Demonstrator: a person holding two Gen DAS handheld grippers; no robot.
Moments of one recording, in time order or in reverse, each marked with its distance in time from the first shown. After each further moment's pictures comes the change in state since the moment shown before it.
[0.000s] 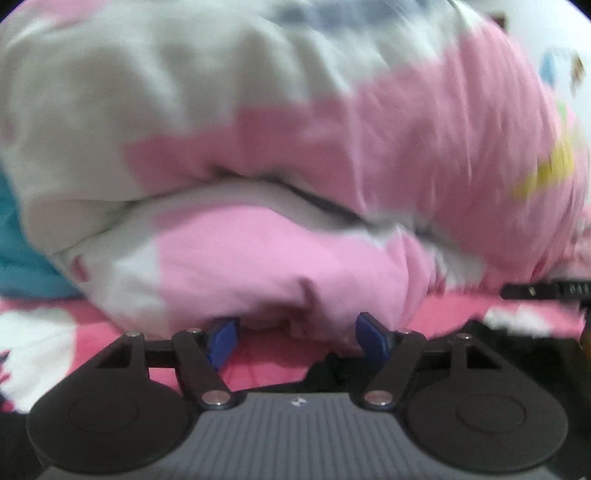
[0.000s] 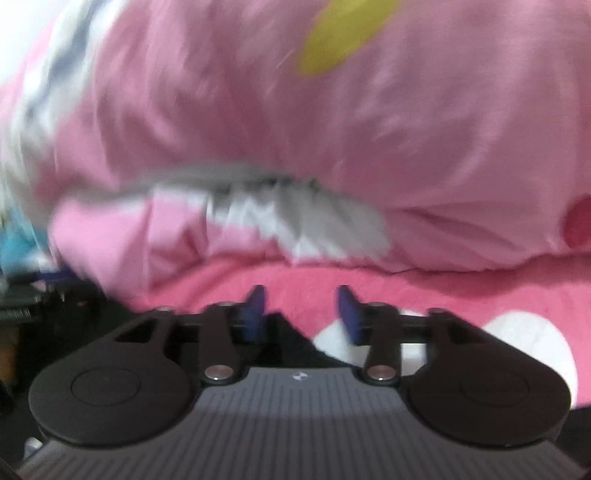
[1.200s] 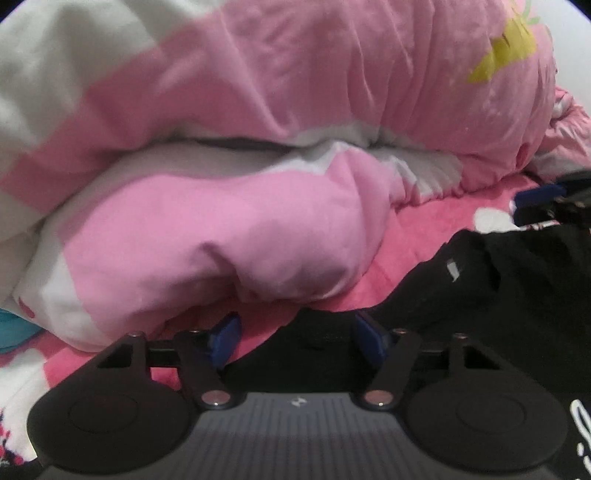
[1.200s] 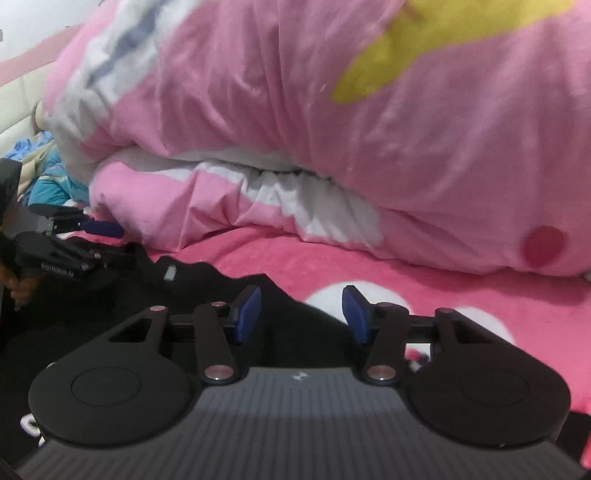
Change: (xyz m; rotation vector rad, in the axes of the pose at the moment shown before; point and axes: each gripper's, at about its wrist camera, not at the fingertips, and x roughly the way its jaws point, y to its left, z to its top) left arm 0.048 -0.058 -0.019 0.376 0.220 0.011; right arm -0.033 0.022 -0.024 -0.211 0.070 0.006
